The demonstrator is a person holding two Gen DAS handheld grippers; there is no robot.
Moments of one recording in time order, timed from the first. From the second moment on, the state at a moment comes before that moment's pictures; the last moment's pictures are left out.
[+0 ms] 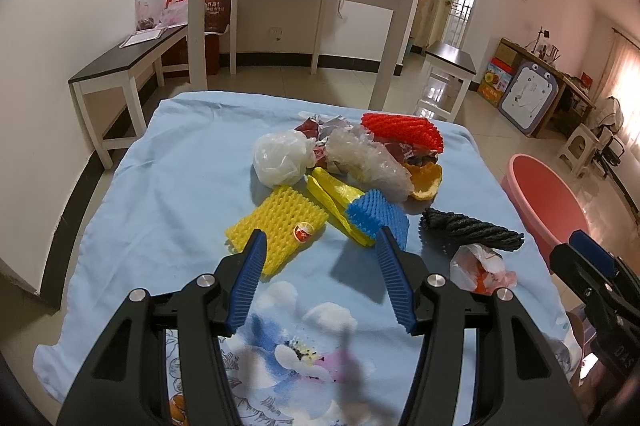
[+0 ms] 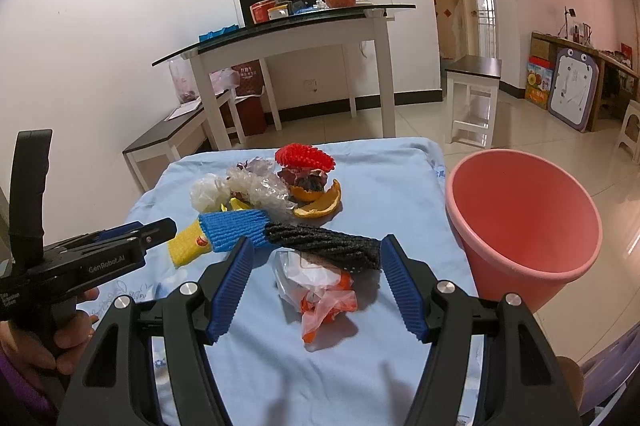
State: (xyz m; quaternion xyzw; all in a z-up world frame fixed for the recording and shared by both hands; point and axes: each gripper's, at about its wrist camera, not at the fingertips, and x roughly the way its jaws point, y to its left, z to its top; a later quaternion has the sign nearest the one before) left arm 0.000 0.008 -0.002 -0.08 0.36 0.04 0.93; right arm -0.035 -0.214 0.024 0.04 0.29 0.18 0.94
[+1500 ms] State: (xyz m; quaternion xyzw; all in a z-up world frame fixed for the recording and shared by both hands) left arm 0.068 -0.003 -0.036 -0.12 0.41 -0.03 0.90; right arm 0.034 -0.223 -0.003 0.06 0.35 0.26 0.90
